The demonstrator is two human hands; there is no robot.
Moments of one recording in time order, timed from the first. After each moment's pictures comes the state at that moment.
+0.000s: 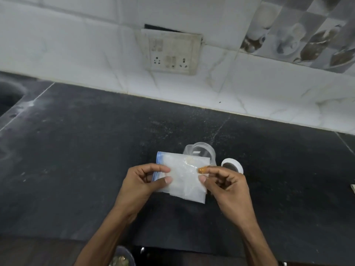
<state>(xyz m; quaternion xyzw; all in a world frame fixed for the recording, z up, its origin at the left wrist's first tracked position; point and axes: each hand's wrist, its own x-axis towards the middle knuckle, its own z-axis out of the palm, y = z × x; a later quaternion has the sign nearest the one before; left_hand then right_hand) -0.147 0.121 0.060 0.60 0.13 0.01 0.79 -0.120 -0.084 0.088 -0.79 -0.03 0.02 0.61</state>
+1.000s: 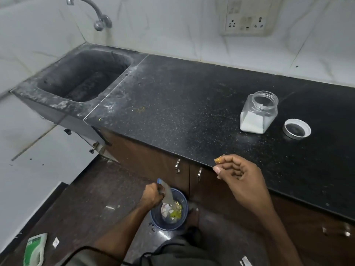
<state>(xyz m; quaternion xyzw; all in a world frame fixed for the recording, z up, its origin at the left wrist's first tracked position) -0.393 0.172 -0.155 0.84 0.40 -0.16 0.34 -0.283 -0.077 0.038 -0.77 -0.18 0.17 0.59</state>
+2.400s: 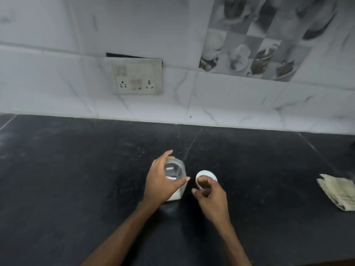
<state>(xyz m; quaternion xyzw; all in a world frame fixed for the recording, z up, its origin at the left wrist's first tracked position) -0.045 0.031 0.003 0.84 -0.01 0.16 0.51 -0.079 -0.140 0.013 -0.87 0.08 -0.03 0.48</state>
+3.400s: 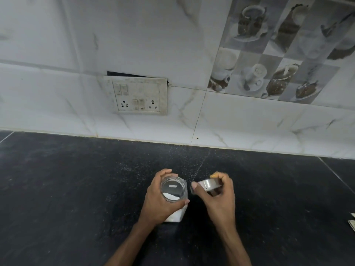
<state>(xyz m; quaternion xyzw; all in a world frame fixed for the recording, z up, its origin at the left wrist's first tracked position) 0.031 0.042 -0.006 0.78 -0.03 0.13 0.60 0.032 -0.132 0.037 -0.79 0.00 -0.15 0.59</state>
